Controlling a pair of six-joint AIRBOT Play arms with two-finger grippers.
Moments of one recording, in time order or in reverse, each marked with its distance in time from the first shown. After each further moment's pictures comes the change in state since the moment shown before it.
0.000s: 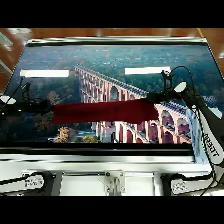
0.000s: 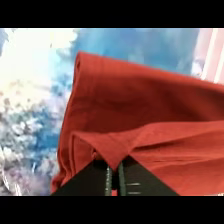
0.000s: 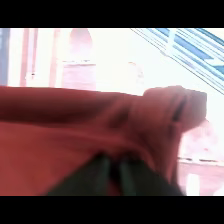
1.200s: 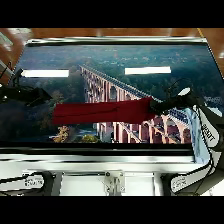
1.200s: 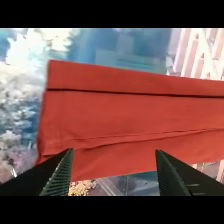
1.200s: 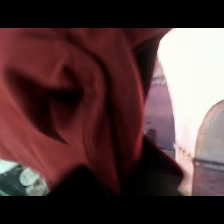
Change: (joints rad) left arm 0.003 -0.022 0.292 0.055 -0.304 -0.105; right arm -0.119 -0.159 0.010 0.149 0.298 0.040
